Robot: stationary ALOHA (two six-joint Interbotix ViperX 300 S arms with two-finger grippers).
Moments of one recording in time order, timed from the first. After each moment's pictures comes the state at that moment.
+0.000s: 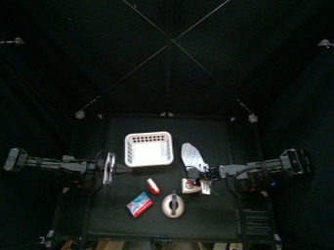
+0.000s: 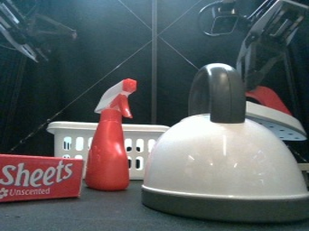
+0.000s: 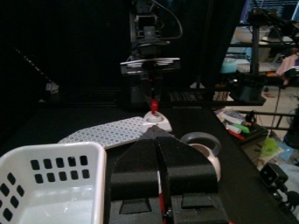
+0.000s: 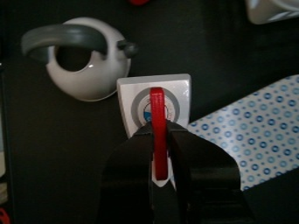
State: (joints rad) left arm -0.04 -0.93 1.24 -0.01 -0.36 0.00; right arm 0.03 -0.44 0.74 0.02 0.66 0.13
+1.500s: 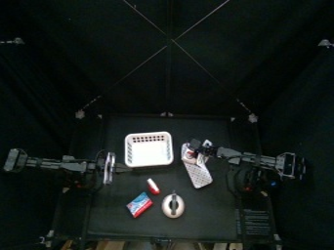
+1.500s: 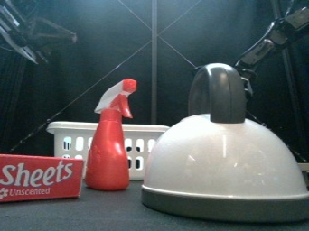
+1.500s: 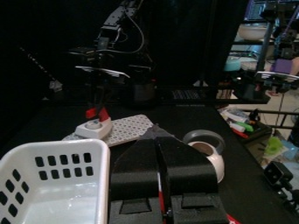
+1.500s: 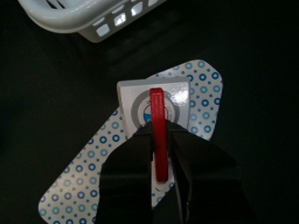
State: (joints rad) left arm -0.01 -0.93 1.25 0.00 -0.36 0.01; right arm -0.39 -0.35 0.81 -0.08 0.46 0.12
